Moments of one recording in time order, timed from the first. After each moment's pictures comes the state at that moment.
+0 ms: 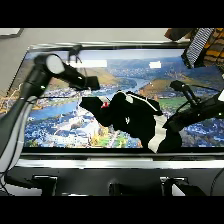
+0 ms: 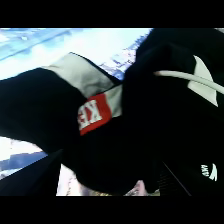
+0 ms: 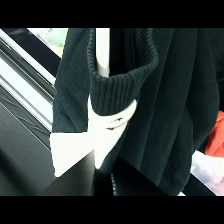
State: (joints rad) left arm -0.42 -1.66 1.84 1.31 -1.26 -1.78; right arm -0.13 -1.04 1.16 -1.10 1.69 0.89
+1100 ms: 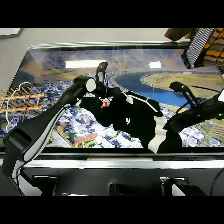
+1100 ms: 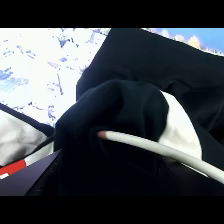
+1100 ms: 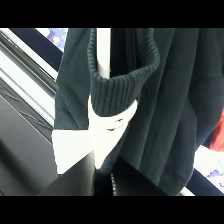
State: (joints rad) left arm -0.55 -1.88 1.81 1.28 -0.90 -1.82; right arm -0.13 -1.04 1.15 -1.10 1.72 0.89
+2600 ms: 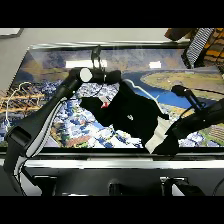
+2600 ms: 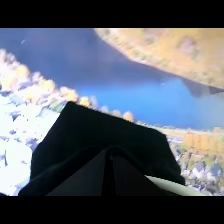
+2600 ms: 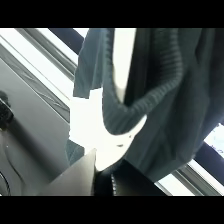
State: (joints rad) left arm -0.50 -1.91 2.01 1.20 -0.79 -1.85; right arm -0.13 -0.96 1.16 -1.11 1.83 0.92
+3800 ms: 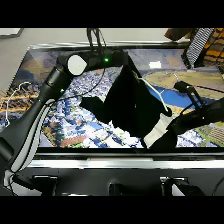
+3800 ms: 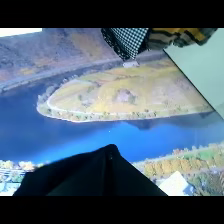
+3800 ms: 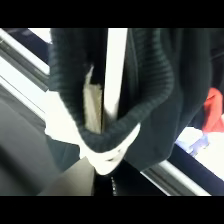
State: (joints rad) left arm -0.60 -1.75 2.07 1.22 -0.72 -1.66; right arm -0.13 -0.97 1.15 -1.15 1.70 0.95
